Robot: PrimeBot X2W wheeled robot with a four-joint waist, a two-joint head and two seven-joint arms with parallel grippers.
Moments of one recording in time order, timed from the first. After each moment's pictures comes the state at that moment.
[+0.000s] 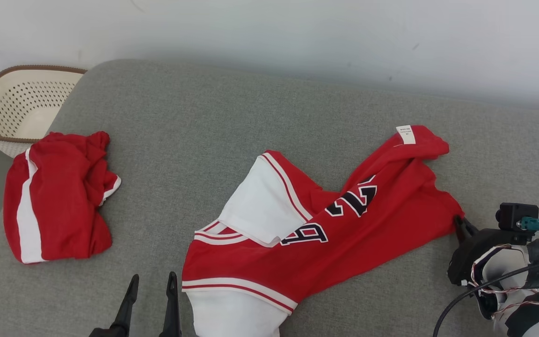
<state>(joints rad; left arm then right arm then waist) -0.04 0.05 -0.19 0.05 -0.20 0.16 -0.26 -0.69 -0.38 0.69 1.09 0.78 0.13 -0.17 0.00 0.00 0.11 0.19</state>
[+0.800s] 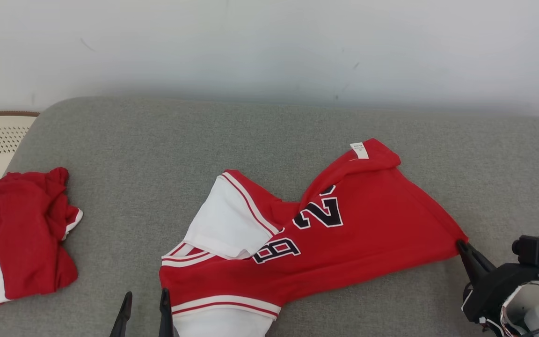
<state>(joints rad) 0.01 0.05 -0.17 0.05 -0.22 0.18 -0.26 -0.38 -0.50 0.58 0.59 0.82 0.13 -0.10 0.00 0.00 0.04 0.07</state>
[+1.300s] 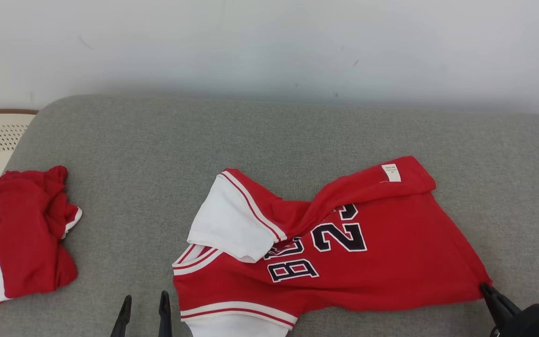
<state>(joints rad) 0.02 0.05 -0.16 0.05 -0.22 0.18 -0.26 0.00 -0.42 0.15 0.13 0.60 0.13 0.26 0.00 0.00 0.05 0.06</state>
